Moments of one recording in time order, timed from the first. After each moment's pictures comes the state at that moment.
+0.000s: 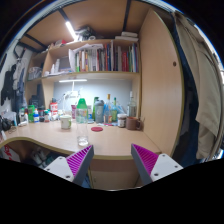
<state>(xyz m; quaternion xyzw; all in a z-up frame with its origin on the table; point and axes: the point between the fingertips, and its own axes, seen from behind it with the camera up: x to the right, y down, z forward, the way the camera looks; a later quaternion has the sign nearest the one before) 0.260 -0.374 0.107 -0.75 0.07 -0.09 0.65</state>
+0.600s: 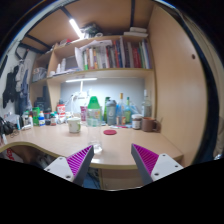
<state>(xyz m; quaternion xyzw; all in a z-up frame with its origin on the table) 0.214 -0.289 0.092 -0.75 0.05 -0.04 0.66</state>
